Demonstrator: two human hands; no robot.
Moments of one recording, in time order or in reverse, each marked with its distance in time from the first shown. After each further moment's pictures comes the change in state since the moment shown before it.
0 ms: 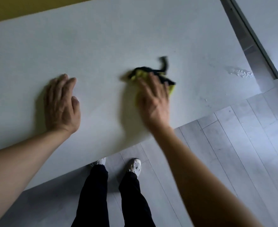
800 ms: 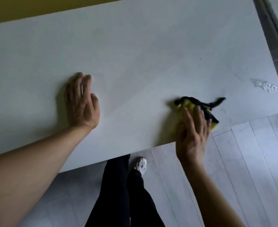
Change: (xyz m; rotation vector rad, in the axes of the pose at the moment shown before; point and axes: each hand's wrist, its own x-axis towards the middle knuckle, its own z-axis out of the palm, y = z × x) left_hand -0.001 0.006 -0.001 0.053 0.028 -0.164; right_hand -0.078 0.026 -0.041 -0.060 0.021 0.187
